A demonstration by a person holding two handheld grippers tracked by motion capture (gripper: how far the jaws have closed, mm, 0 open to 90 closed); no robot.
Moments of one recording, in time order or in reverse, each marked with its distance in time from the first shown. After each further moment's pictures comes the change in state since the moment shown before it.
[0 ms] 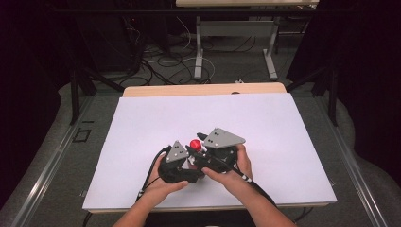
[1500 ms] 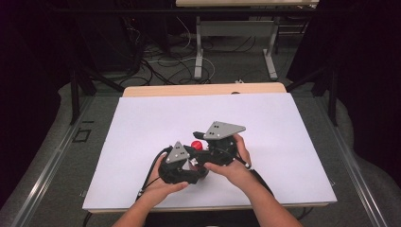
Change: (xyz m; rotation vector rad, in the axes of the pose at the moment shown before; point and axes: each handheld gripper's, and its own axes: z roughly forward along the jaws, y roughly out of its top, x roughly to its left) left arm 0.000 0.001 -0.001 0.015 -0.029 0.026; right arm -0.020 0.002 0.012 0.009 0.155 0.019
